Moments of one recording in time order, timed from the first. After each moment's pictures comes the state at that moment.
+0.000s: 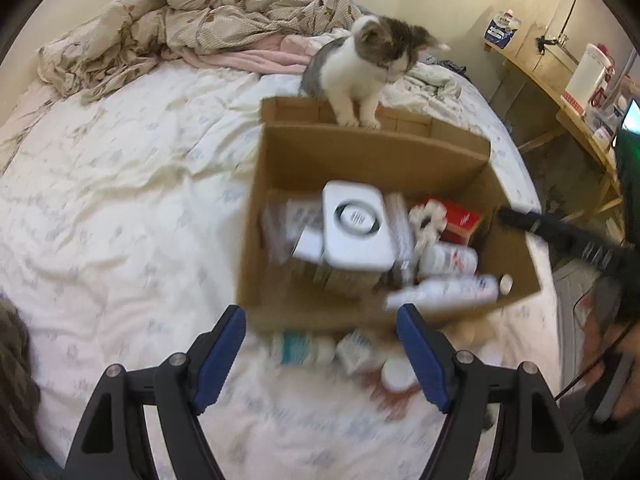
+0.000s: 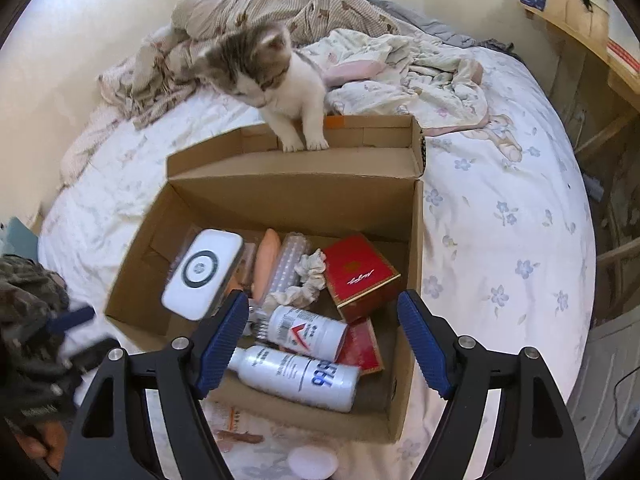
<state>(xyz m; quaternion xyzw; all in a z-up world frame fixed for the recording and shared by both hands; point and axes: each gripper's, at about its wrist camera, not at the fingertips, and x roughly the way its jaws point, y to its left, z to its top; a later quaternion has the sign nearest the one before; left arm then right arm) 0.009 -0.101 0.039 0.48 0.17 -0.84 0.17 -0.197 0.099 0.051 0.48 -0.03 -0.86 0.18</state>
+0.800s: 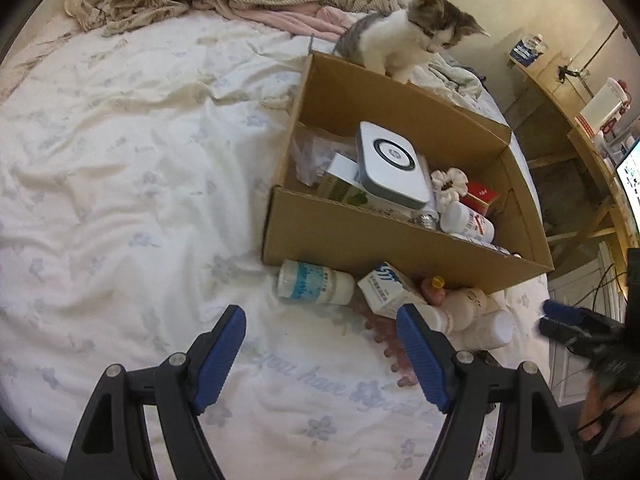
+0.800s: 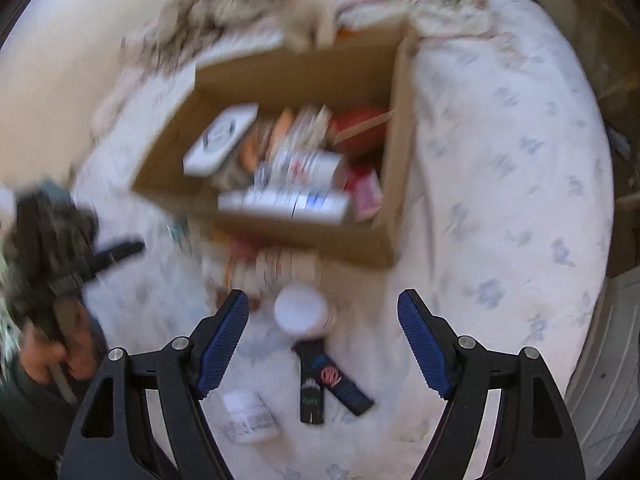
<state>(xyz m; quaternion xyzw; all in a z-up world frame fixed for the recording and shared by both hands) 0.045 -0.108 -0.008 0.48 0.26 -0.82 0.16 -0.126 0.123 -0.006 0.57 0.01 -0.78 0.24</state>
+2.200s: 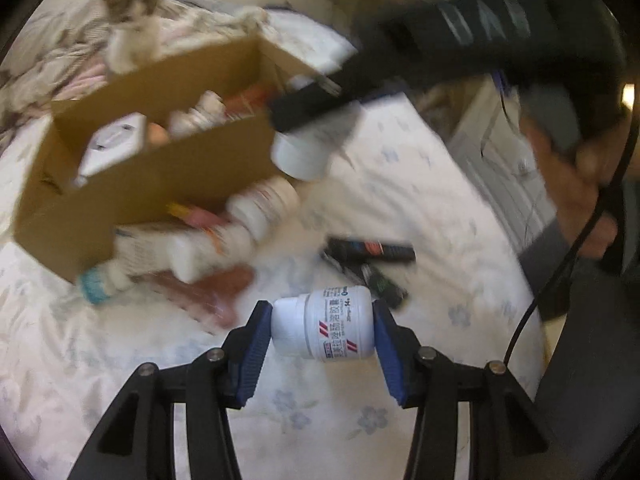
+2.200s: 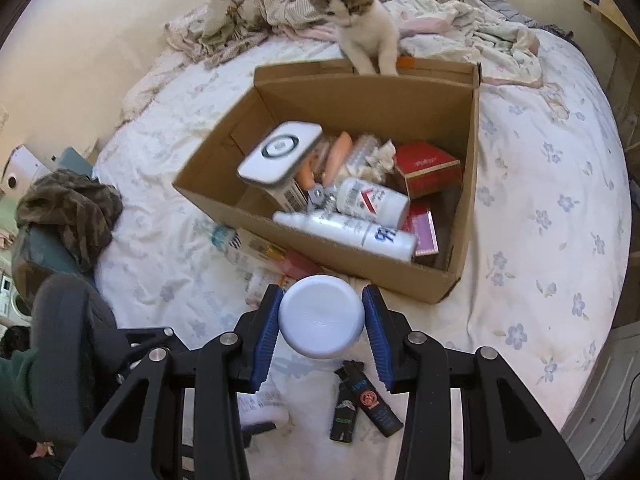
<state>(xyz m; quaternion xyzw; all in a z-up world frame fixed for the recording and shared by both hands) 0.030 0.041 -0.003 0.51 0.06 -0.86 -0.07 -0.123 0.109 0.037 0.51 -0.01 -0.80 0.30</state>
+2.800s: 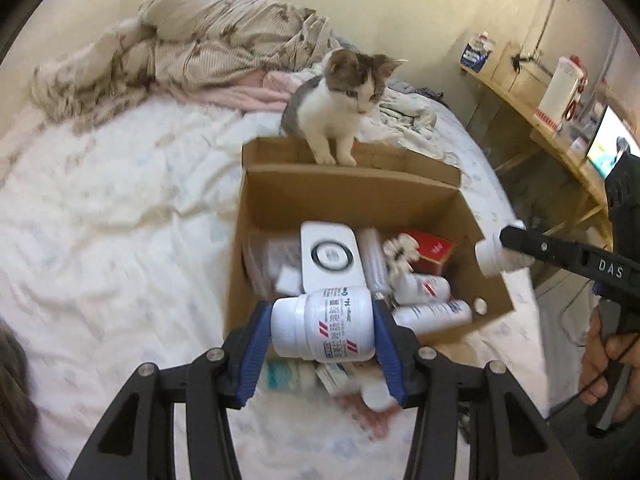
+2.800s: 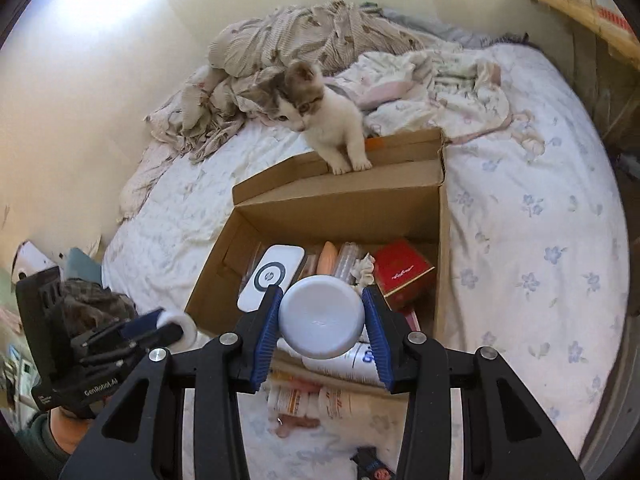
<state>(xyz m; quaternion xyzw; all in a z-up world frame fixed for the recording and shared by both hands) -0.018 -0.096 0.072 0.44 0.13 -0.88 0.14 -0.189 0.119 0.065 0.46 -0.12 -0.84 0.26</state>
